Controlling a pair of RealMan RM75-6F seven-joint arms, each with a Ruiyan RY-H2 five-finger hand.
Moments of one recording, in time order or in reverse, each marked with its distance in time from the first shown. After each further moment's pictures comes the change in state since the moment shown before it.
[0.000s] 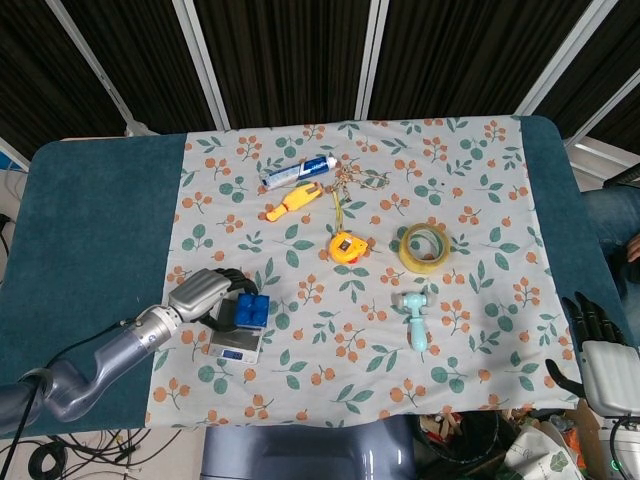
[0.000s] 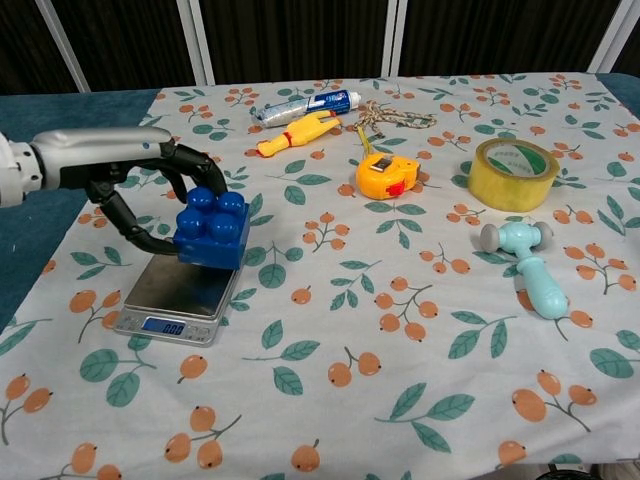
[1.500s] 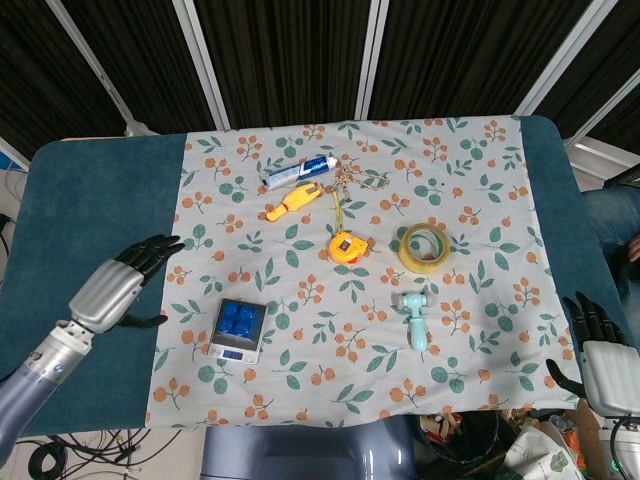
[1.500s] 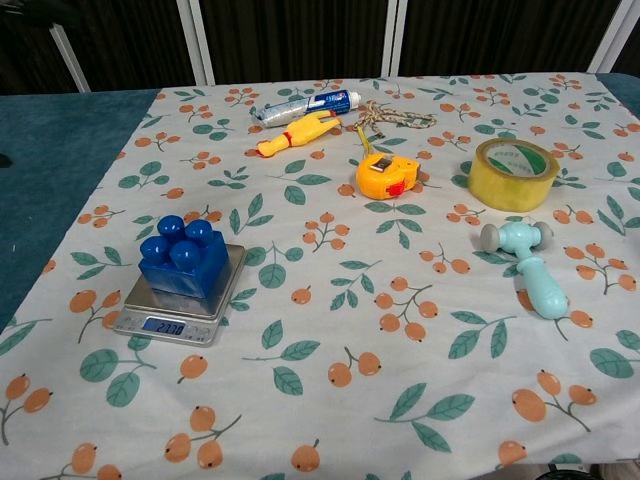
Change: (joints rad) left arm 0.255 0.356 0.018 -0.335 -0.013 0.397 0.303; right arm -0.002 0.000 0.000 0.001 -0.001 0.003 0.001
